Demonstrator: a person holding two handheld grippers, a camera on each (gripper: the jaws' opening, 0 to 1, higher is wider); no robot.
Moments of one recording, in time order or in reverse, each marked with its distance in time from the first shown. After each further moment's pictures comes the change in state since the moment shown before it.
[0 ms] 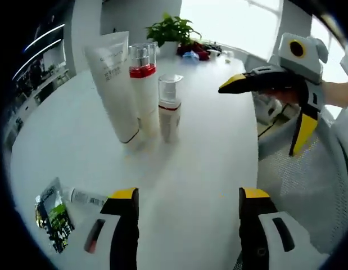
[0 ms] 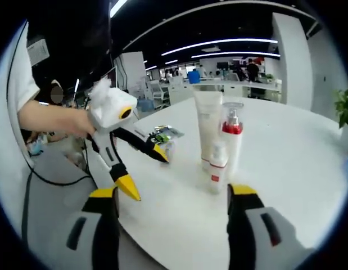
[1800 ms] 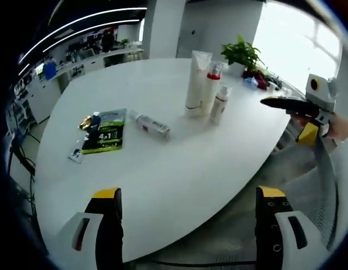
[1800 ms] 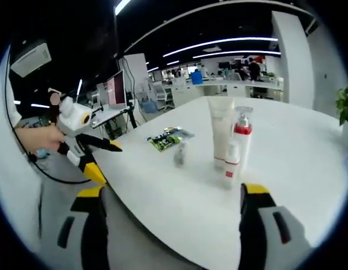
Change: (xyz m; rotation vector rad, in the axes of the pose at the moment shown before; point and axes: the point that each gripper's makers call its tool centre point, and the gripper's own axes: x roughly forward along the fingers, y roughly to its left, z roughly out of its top) left arm -0.113 -0.011 -0.080 -0.400 -0.127 0.358; right arm -0.018 0.035 0.001 0.003 0.007 0.025
